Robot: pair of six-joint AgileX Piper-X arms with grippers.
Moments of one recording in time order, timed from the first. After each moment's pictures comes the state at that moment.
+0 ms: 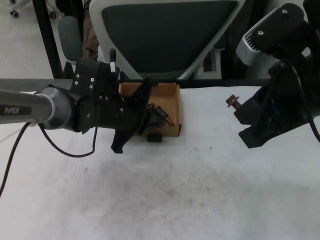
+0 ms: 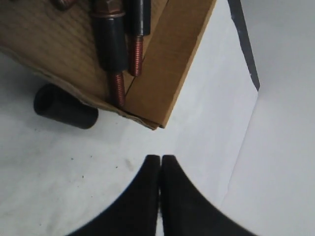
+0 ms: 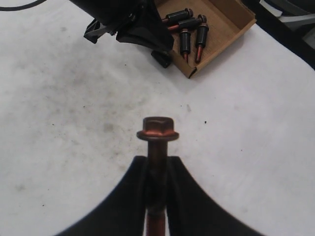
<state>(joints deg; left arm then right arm) -22.7 110.8 -64.9 -1.2 29.4 -70.3 33.1 69.4 -65.0 50.5 -1.2 -13.6</state>
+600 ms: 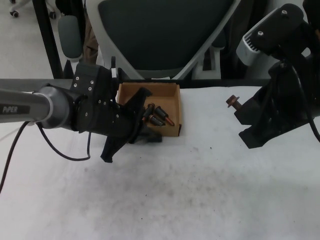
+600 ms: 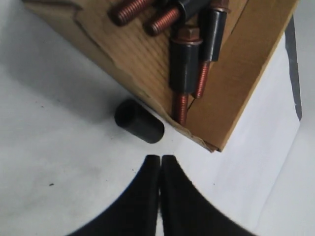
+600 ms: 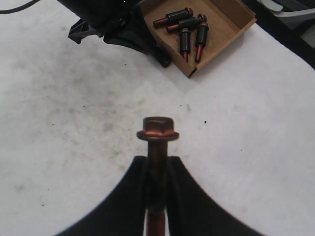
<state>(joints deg) -21.9 110.8 -65.0 6.3 24.6 -70.3 33.1 69.4 -65.0 50.5 -1.2 -13.6</state>
